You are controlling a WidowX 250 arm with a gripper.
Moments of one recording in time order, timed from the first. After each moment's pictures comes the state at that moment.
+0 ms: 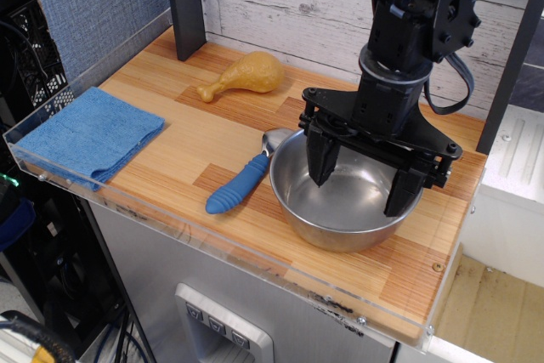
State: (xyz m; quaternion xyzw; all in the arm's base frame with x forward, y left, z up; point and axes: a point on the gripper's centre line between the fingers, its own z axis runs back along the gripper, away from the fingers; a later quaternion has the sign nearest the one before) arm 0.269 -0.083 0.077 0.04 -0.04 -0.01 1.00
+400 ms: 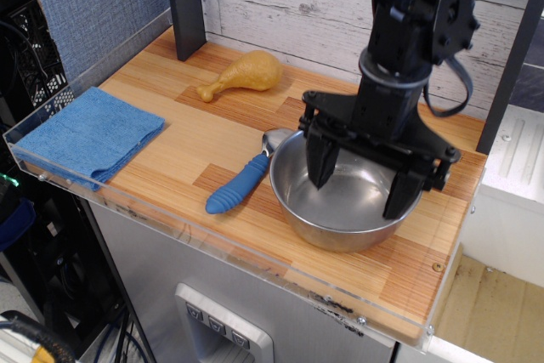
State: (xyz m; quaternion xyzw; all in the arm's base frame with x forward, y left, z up) arm 0.266 -0.082 0.069 0.05 -0.02 -0.01 1.00
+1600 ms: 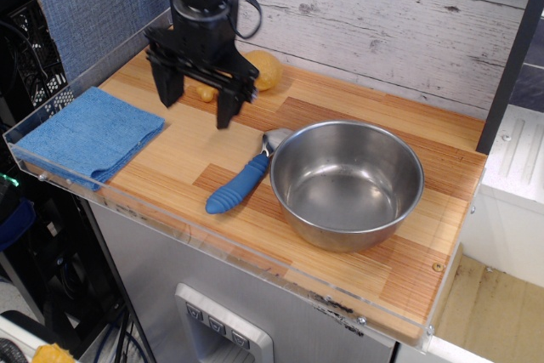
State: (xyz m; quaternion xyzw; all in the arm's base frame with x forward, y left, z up) arm 0.308 0.096 0.062 0.10 -0.04 0.03 0.99
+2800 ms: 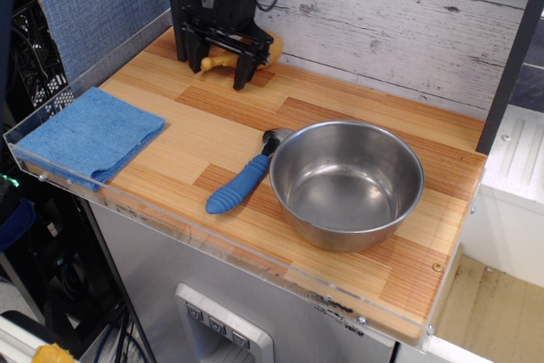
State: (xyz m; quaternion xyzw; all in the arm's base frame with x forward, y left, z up) arm 0.416 0.142 0.007 0.10 0.00 0.04 0.99
